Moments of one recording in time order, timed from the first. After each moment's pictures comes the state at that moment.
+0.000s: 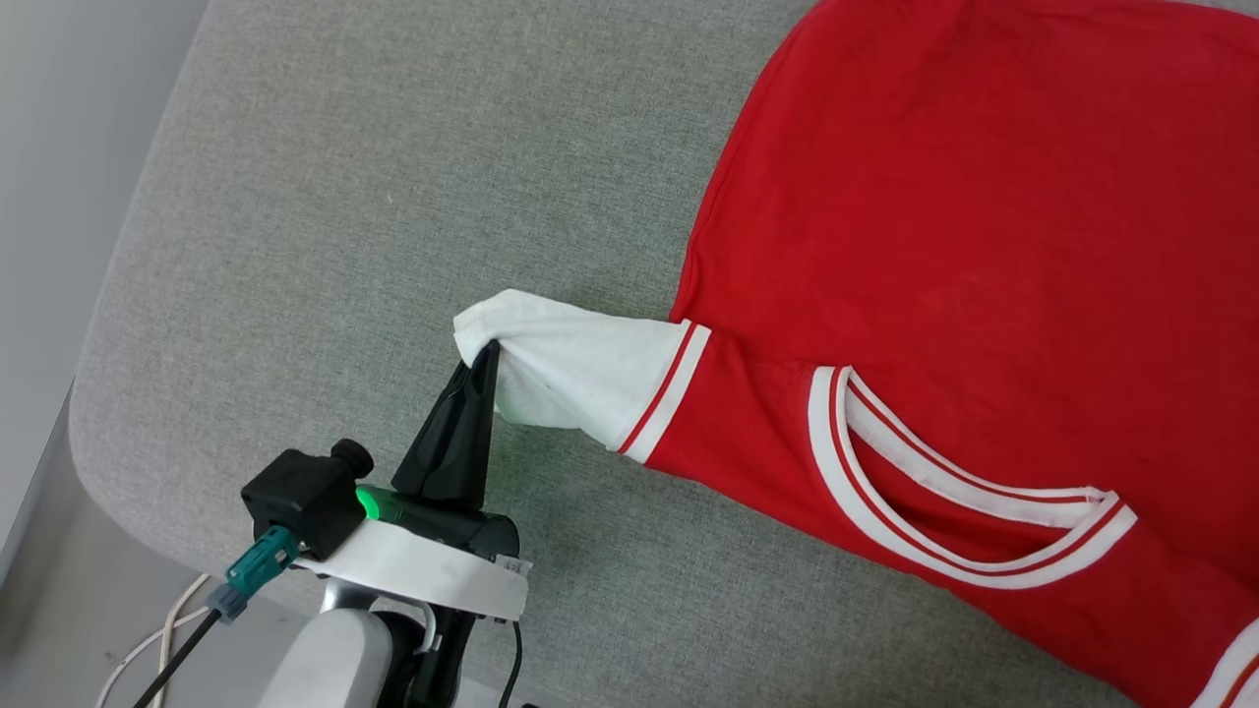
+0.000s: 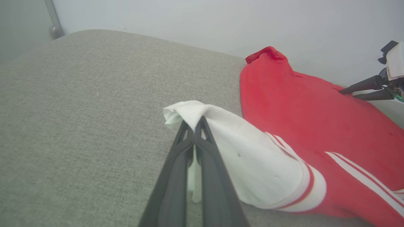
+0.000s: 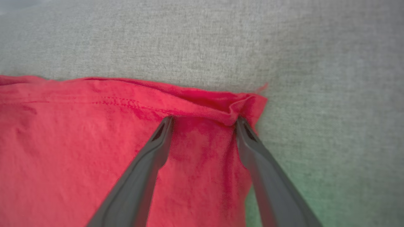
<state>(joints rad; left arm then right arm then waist) -0.19 0.19 -0.31 -0.01 -0.52 -0.04 -0.26 -1.15 -0.34 -0.35 0.87 0.07 0.13 0.87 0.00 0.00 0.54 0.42</state>
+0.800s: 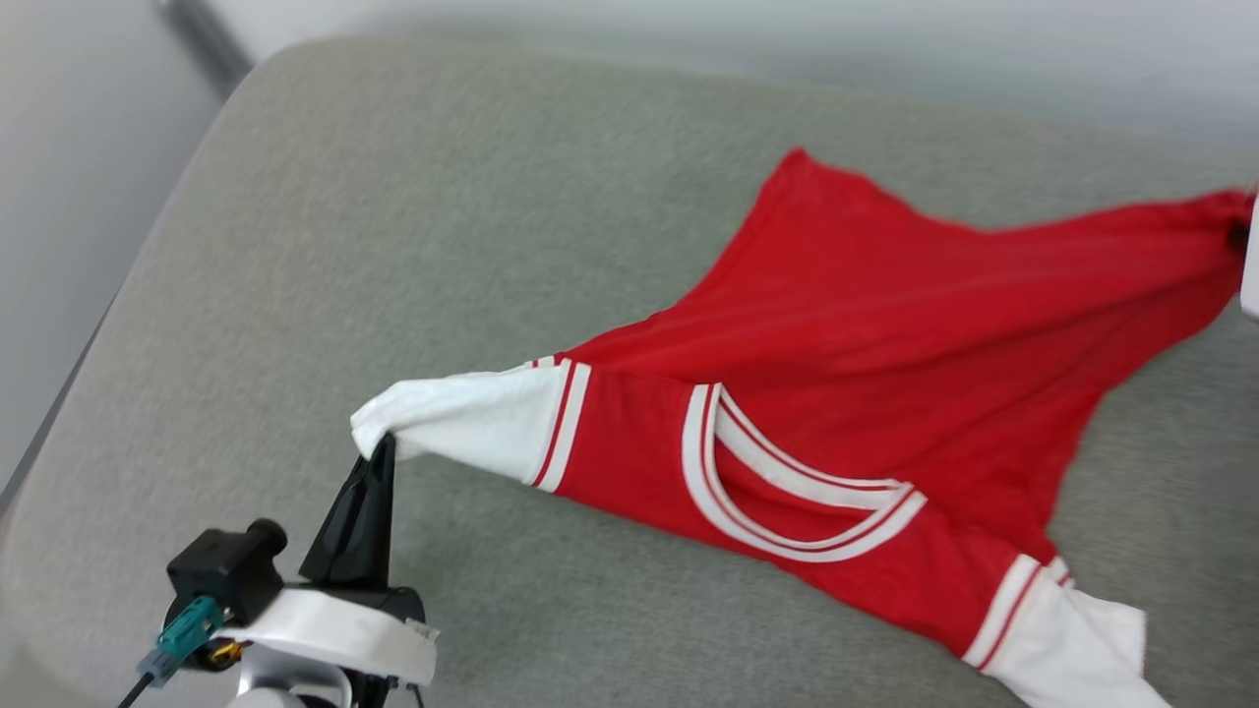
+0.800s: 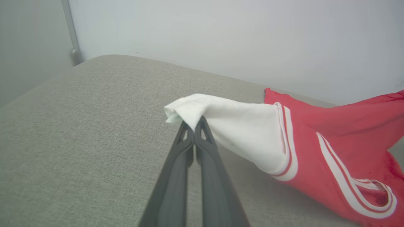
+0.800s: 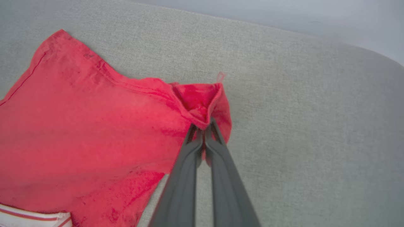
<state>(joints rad) -0.06 0.23 -0.19 0.04 -0.50 -0.02 -0.24 -0.85 -0.42 -0.04 0.58 0.27 0.13 0.90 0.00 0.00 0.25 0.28</state>
